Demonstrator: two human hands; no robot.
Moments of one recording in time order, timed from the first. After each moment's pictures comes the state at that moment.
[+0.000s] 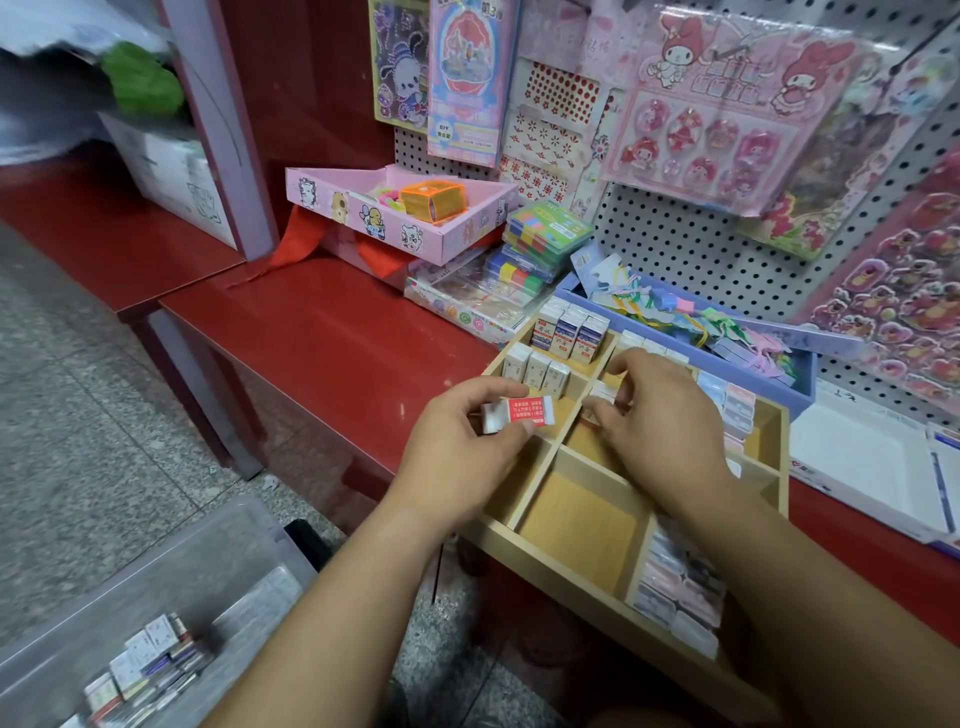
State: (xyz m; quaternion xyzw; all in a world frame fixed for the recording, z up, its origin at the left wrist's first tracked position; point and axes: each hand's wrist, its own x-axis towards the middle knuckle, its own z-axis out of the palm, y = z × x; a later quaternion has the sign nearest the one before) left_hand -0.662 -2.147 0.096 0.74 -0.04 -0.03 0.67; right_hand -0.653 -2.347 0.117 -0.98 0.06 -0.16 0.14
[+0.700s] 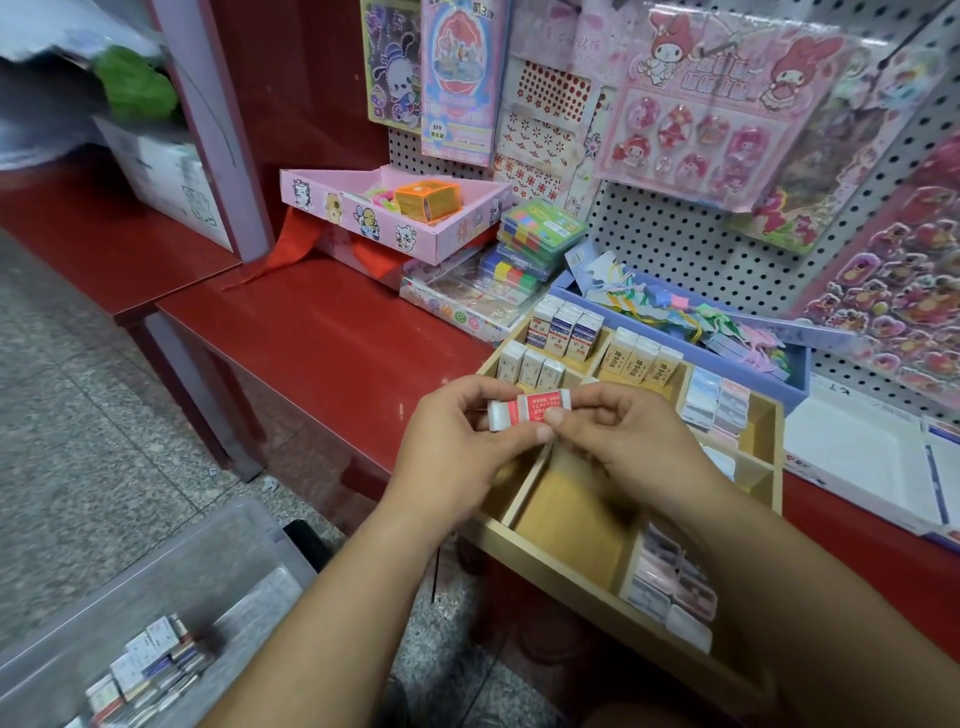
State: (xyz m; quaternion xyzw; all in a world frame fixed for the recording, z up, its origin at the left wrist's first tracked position) left_hand -0.668 -2.153 0.104 0.70 -0.02 -0.05 0.71; right_hand -0.684 -2.324 0.135 -0.78 0.08 0.05 0.61
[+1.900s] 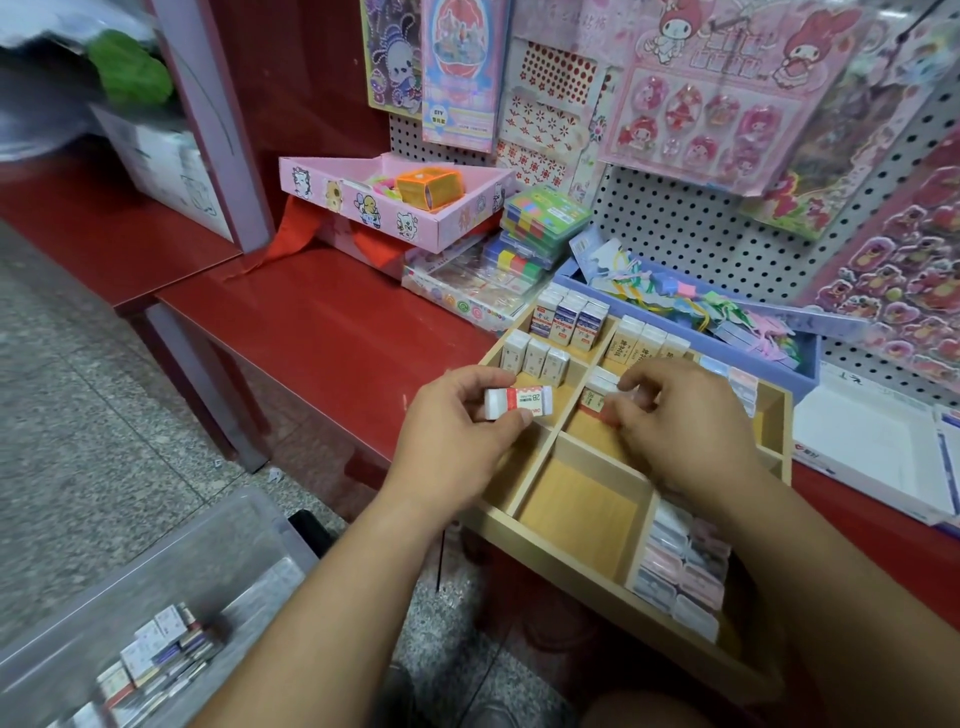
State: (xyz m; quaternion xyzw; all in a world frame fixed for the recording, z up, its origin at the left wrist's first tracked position) left_hand -0.663 -2.149 0.099 0.75 -0.02 -0.02 0.66; right_hand -0.670 -2.365 0.122 -0.97 0.06 -0.13 0.19
